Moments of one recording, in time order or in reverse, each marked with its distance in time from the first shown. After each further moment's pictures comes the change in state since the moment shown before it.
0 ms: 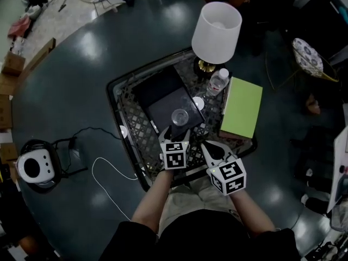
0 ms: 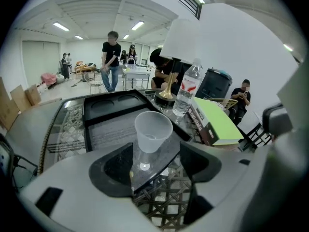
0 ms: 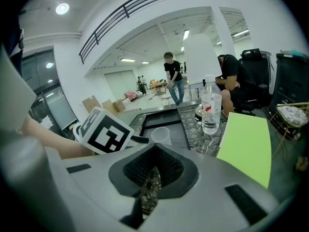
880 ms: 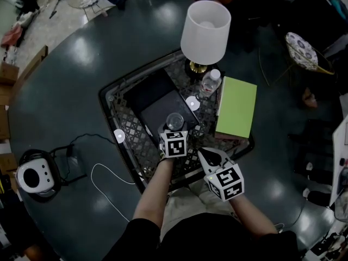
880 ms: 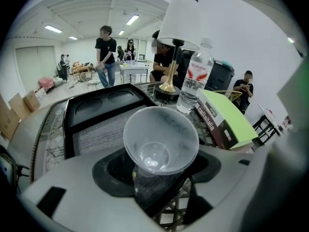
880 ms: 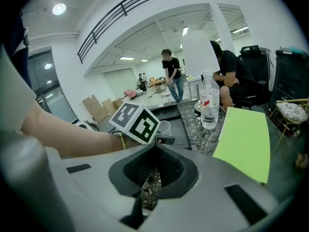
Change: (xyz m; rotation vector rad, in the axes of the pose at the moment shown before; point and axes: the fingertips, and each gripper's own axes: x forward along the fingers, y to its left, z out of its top) left arm 0.054 0.002 0.019 0.063 0.045 0.022; right arm -0.007 0.001 -0.013 0.018 0.029 0.003
